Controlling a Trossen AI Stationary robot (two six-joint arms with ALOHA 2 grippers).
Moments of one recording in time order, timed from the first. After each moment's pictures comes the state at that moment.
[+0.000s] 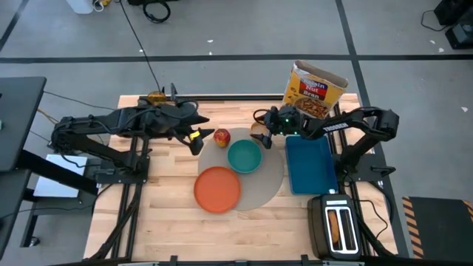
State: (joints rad) left arm -0.01 1.20 1.38 -0.68 -0.35 -0.34; right arm -0.44 1.55 0.58 0.56 -0.16 -0.05
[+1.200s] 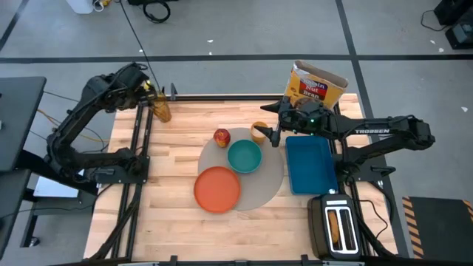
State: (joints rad) left arm 0.87 1.08 1.37 -1.44 -0.45 -0.92; right arm -0.18 1.12 0.80 0.16 0.14 0.03
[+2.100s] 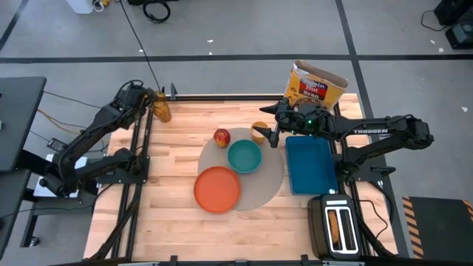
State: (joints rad) left arm 0.97 0.83 0.76 -0.78 -0.51 -1.16; right arm -0.18 1.14 0.80 0.15 0.16 0.06
